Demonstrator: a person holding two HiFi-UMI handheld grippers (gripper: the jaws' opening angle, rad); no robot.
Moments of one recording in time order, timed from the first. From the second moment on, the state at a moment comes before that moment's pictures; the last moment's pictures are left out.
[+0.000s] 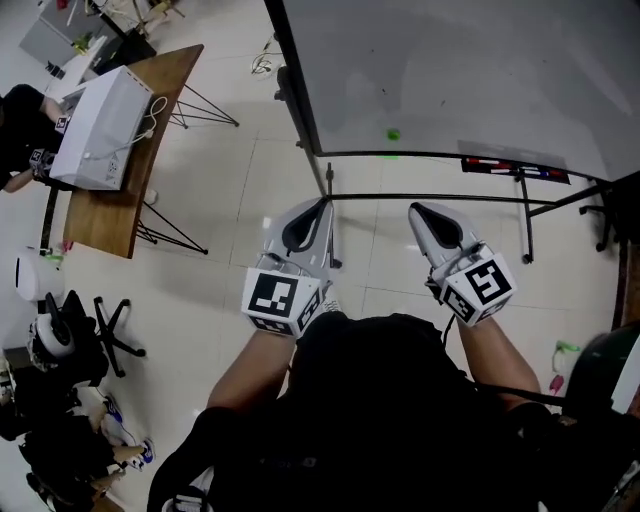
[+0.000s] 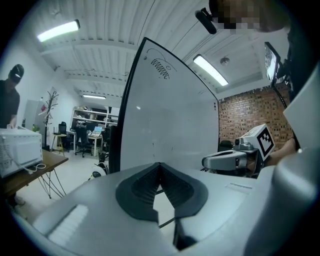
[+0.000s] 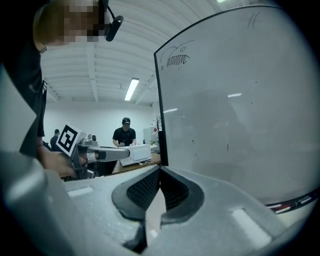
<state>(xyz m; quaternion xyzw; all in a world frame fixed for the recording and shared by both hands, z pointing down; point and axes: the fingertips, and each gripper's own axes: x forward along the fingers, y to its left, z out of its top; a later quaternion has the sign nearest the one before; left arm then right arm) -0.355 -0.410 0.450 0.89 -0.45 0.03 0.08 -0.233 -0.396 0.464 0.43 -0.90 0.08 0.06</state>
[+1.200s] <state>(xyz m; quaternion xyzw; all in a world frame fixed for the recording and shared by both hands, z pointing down) -0.357 -0.468 0.547 0.91 -0.37 0.09 0.15 -0.207 -0.597 0.618 0.64 -0.75 0.17 0.09</state>
